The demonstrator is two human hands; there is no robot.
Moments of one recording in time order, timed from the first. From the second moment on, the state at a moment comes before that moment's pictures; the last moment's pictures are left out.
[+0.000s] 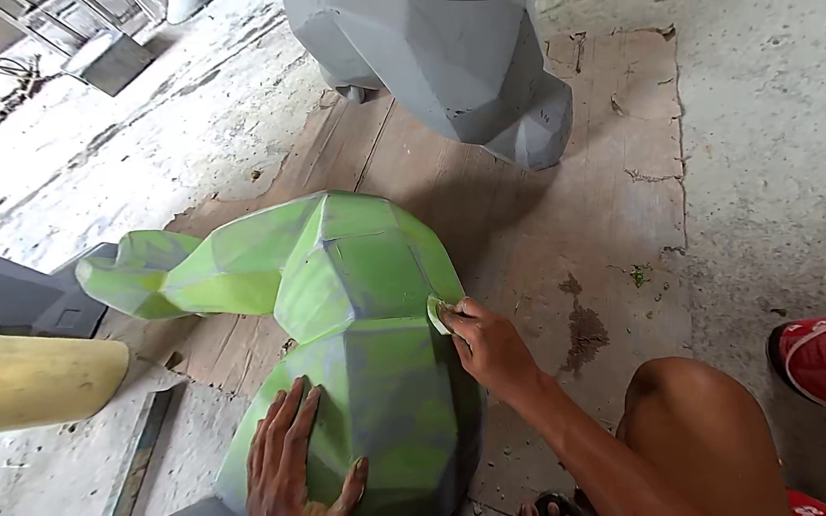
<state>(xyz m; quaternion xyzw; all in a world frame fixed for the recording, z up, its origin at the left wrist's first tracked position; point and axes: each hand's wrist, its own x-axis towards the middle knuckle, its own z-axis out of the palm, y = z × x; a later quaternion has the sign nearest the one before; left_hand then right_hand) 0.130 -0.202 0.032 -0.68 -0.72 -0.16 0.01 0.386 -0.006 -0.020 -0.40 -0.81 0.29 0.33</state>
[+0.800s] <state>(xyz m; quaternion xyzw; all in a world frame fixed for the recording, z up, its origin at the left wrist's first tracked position) 0.132 -0.200 0.030 -0.67 -0.72 -0.18 0.02 0.395 -0.001 -0.050 -0.37 -0.78 0.30 0.40</state>
